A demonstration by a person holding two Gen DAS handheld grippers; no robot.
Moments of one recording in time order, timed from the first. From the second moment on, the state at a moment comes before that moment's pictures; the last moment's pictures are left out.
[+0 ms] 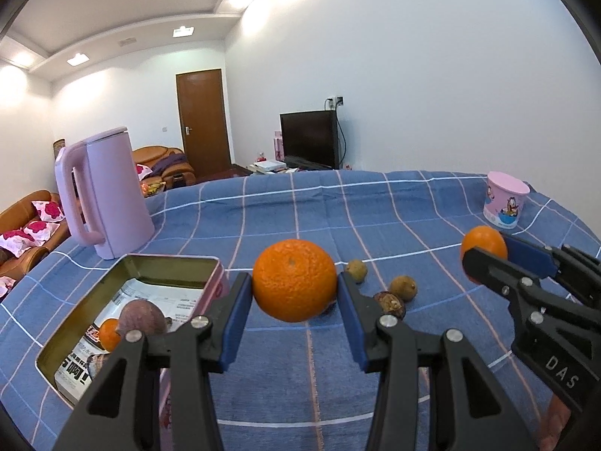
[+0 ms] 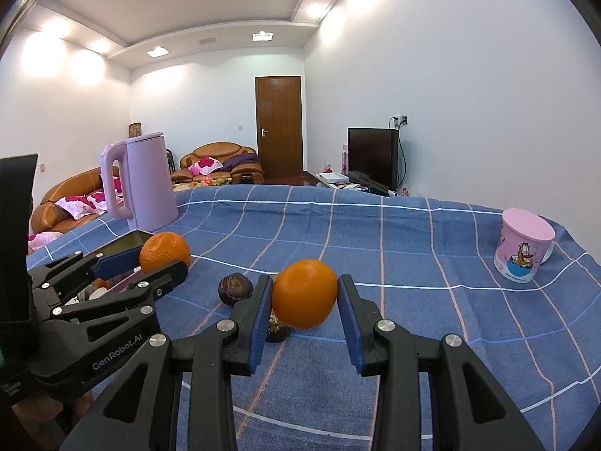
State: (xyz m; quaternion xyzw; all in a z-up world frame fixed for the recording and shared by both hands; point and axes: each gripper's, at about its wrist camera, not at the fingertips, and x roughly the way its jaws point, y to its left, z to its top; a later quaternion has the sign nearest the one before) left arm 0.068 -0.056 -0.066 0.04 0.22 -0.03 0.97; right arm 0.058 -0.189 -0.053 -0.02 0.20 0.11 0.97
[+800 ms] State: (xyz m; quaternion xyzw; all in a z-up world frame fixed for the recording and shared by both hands) left arm 0.069 -0.021 -0.066 0.01 0.23 -0.01 0.97; right arm 0.066 -0.152 -0.054 -0.05 0.21 0.13 0.97
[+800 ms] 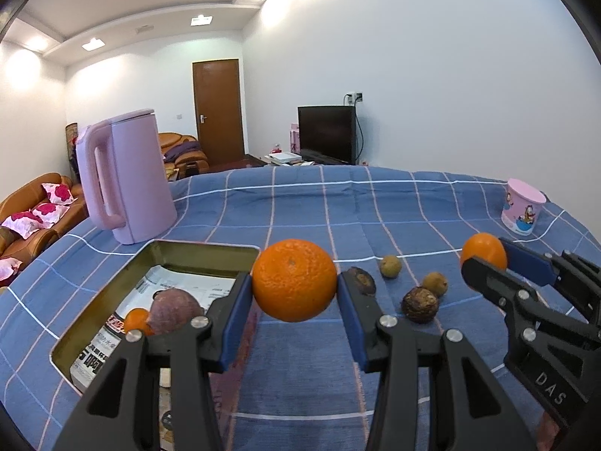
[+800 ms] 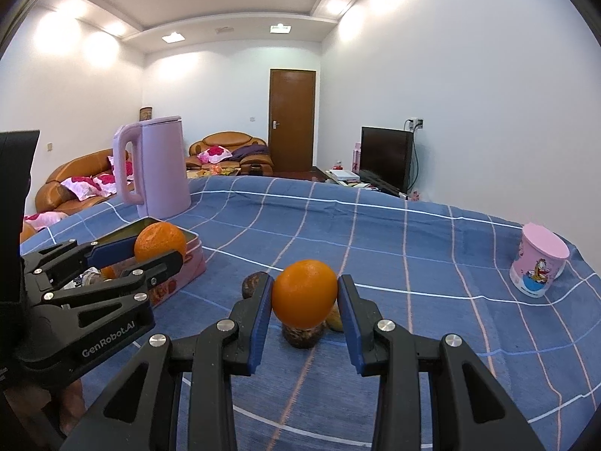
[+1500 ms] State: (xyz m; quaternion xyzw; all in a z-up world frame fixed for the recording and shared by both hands) left arm 0.067 0.032 -0.054 0.00 0.23 0.04 0.97; right arm 0.076 -0.093 -0.043 -0.07 0.20 0.19 0.96
